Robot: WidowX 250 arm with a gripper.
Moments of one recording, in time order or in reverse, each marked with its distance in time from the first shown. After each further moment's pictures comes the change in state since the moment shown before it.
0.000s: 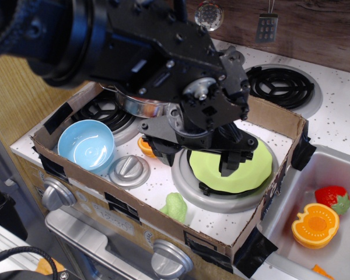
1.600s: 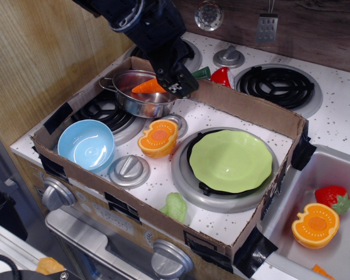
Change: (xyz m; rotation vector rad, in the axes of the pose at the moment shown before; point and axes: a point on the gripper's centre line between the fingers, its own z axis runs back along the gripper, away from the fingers) arm 0.103 0.053 -0.020 -0.363 -0.248 -1.065
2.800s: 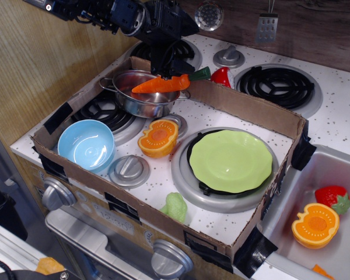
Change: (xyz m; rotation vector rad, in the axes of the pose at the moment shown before) arm -0.004 0.062 -0.051 0.159 -0.129 -0.492
